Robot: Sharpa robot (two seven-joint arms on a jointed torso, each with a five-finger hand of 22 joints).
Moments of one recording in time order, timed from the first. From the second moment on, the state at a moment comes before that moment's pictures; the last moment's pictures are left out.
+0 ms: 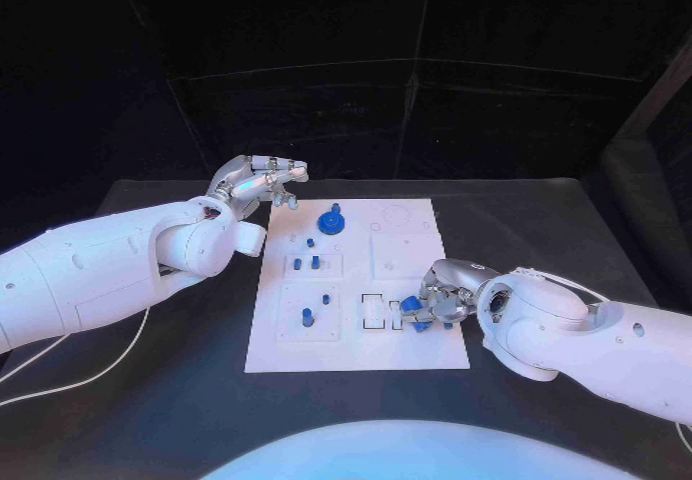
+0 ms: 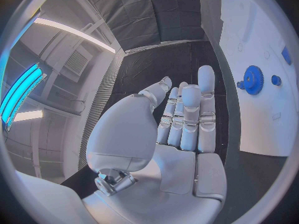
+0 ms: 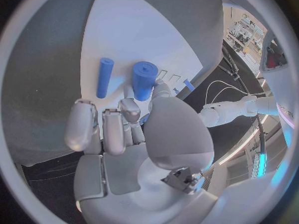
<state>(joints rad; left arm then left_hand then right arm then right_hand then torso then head) 1.20 -0.81 -0.09 1.37 -0.01 -0.26 0.38 1.29 -0.06 0.37 -0.05 0.05 1.02 0.18 0.13 0.08 1.13 0.10 0.18 0.11 1.25 0.02 1.06 0.67 0.16 1.21 0.11 0.58 0.76 0.98 -0.92 -0.03 1.81 -1.50 -0.22 -0.58 1.28 -0.03 -0.17 0.28 0.37 0.95 0.09 0.40 0.28 1.32 0.01 1.14 1.12 1.47 -0.05 1.42 1.24 0.10 1.42 0.05 1.36 1.14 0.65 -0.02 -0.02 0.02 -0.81</state>
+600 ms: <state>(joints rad) 1.20 -0.82 -0.09 1.37 -0.01 -0.26 0.38 1.29 -0.06 0.37 -0.05 0.05 1.02 0.18 0.13 0.08 1.13 0.10 0.18 0.11 1.25 0.02 1.06 0.67 0.16 1.21 0.11 0.58 0.76 0.97 -0.97 -0.04 1.90 -1.38 -0.35 -0.57 1.32 0.00 -0.17 0.27 0.45 0.95 0.08 0.41 0.30 1.32 0.00 1.14 1.14 1.47 -0.06 1.42 1.25 0.10 1.42 0.05 1.36 1.15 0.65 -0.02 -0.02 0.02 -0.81</state>
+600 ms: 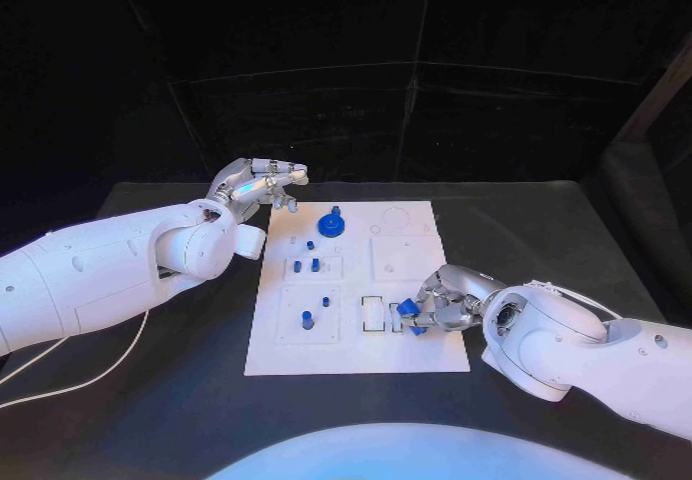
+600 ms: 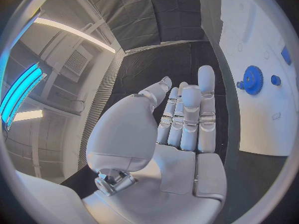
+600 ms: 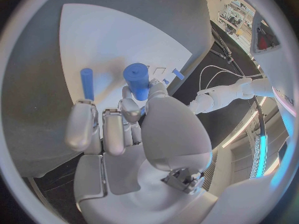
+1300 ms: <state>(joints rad) 1.20 -0.81 -0.09 1.37 -0.01 -0.26 0.38 1.29 -0.06 0.37 -0.05 0.05 1.02 0.18 0.13 0.08 1.13 0.10 0.18 0.11 1.25 0.02 1.06 0.67 0.16 1.21 0.11 0.58 0.76 0.97 -0.88 -0.04 1.87 -1.33 -0.37 -0.57 1.25 0.05 -0.21 0.29 0.40 0.97 0.08 0.45 0.33 1.34 -0.01 1.14 1.13 1.47 -0.07 1.42 1.25 0.08 1.43 0.04 1.36 1.15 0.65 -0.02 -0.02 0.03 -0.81</state>
